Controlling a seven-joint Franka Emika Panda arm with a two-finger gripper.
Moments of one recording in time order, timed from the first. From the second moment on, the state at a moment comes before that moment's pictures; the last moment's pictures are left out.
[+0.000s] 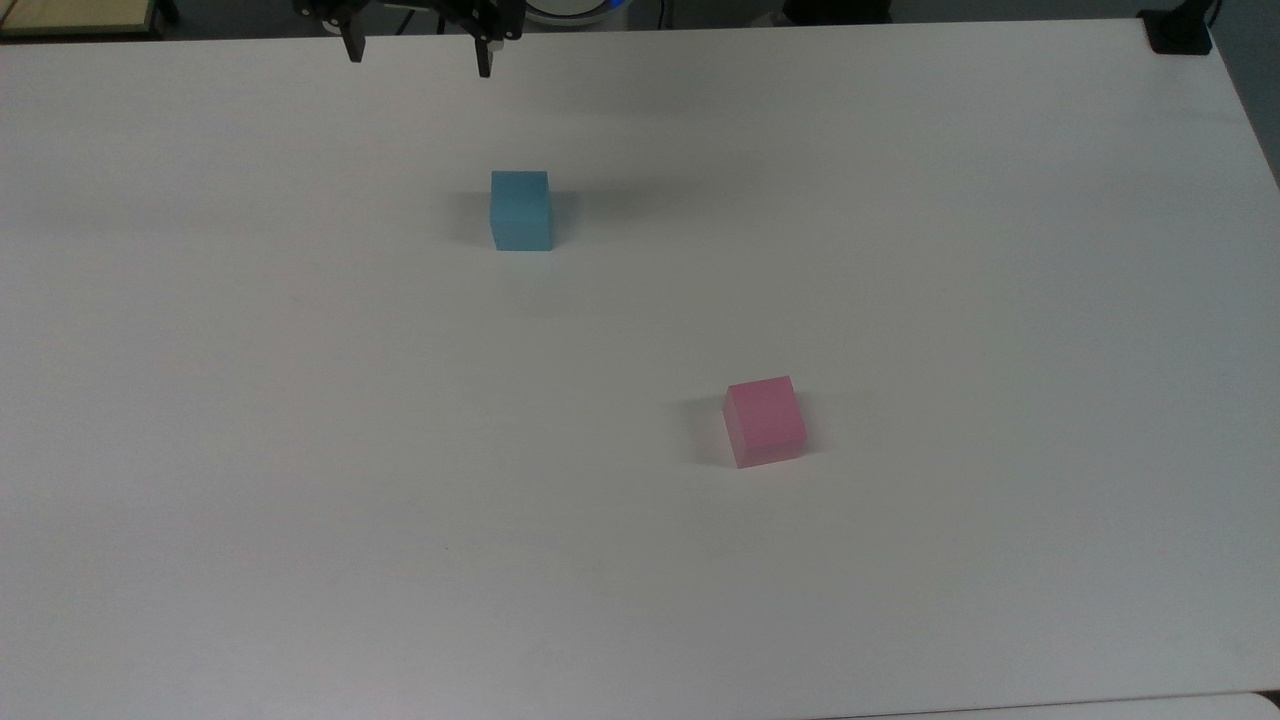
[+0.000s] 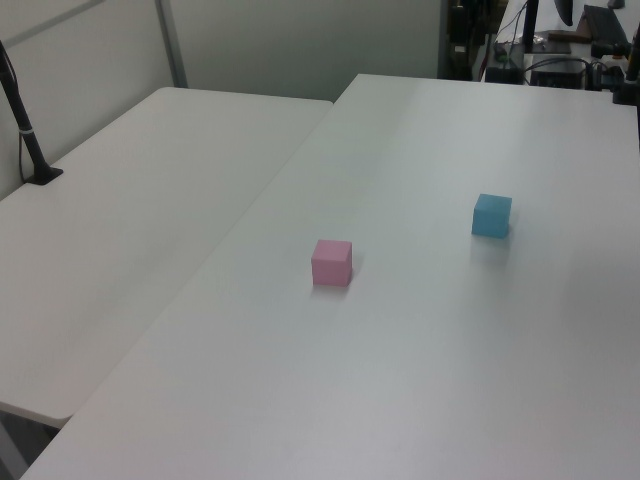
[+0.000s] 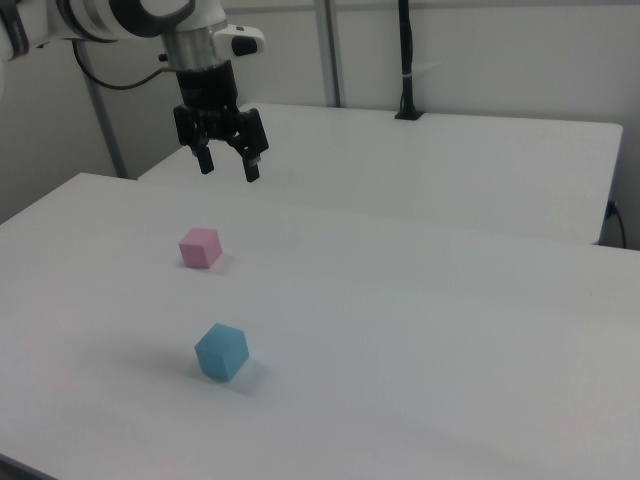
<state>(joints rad) 0.05 0.14 -0.12 -1.39 -0.05 1.51 0.00</state>
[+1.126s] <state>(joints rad) 0.15 0.12 -0.10 -1.69 -0.05 1.68 -0.02</state>
